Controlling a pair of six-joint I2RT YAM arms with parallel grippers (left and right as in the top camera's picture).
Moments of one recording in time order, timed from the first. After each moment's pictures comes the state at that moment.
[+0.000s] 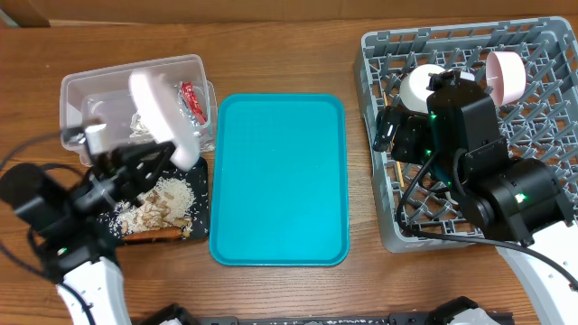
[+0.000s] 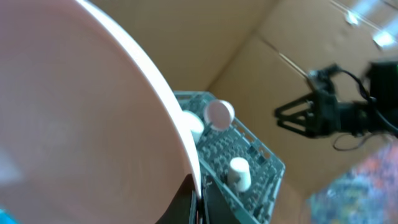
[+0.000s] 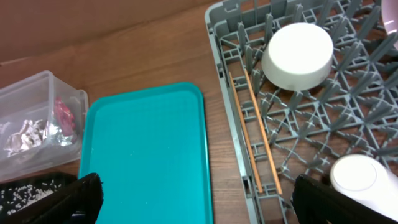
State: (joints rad) left arm 0.51 1.01 0.71 0.21 1.44 -0.48; right arm 0.41 1.20 1.43 -1.02 0.16 0.54
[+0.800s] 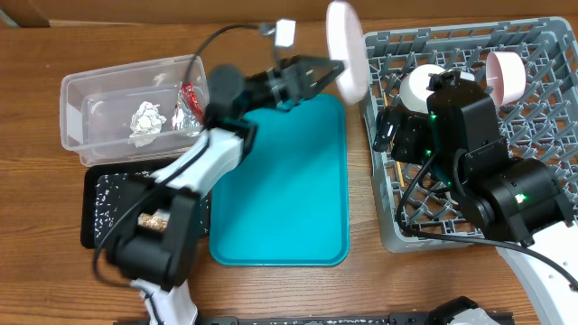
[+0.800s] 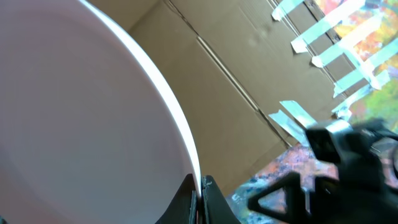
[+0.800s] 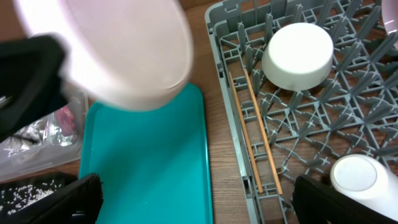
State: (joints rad) left arm -0.36 1.95 1.25 1.07 0.98 -1.16; right arm 0.41 1.20 1.43 -1.02 0.16 0.54
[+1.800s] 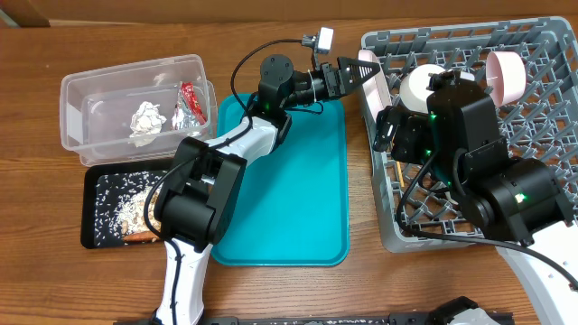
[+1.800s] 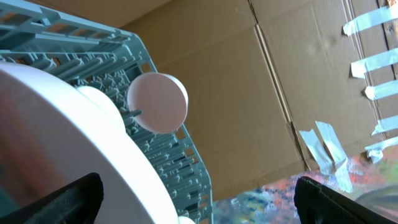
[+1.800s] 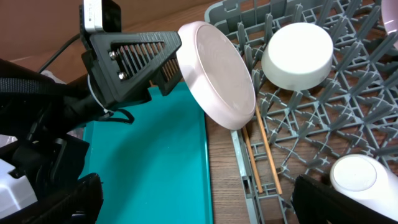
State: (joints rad) left arm -0.44 2.24 1.45 0.91 0.91 -1.22; right arm 0.41 1.20 1.43 -1.02 0.16 0.54
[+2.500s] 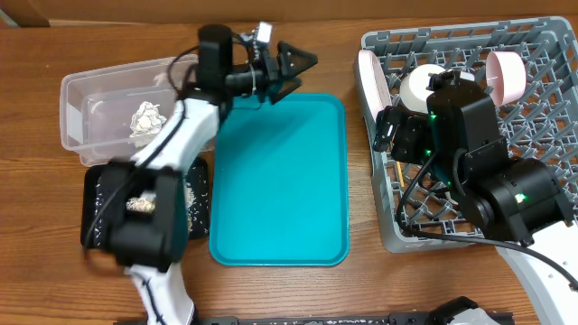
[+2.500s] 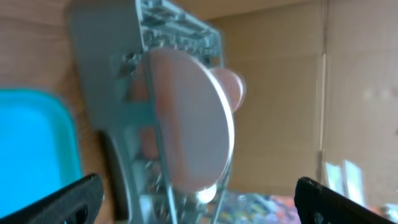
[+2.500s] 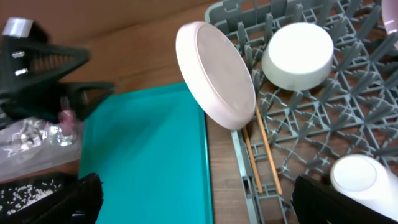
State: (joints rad) left arm -0.20 1.96 1.45 -0.06 0.98 -0.89; right arm 0.41 1.20 1.43 -1.02 0.16 0.54
